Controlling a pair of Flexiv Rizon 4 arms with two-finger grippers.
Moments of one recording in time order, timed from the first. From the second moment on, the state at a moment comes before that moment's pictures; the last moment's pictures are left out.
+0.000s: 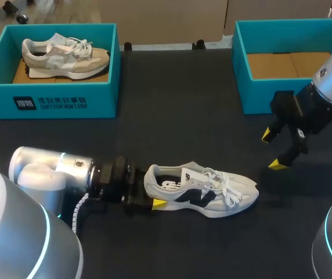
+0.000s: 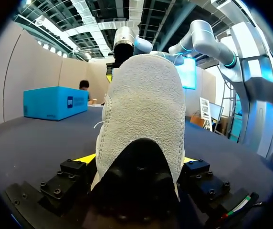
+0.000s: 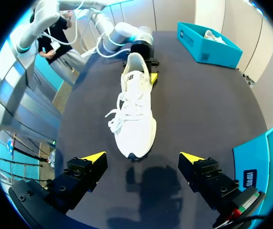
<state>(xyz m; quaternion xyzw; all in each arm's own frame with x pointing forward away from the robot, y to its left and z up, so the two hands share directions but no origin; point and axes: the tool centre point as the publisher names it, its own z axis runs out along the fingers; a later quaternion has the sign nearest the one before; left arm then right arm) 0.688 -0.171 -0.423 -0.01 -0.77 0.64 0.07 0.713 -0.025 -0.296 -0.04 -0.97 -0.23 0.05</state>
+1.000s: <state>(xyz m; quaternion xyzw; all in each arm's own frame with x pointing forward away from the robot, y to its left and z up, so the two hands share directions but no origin) 0.689 -0.172 -0.423 -0.01 -0.77 0.64 0.07 0.719 -0.021 -0.292 -0.08 -0.97 -0.22 0.04</state>
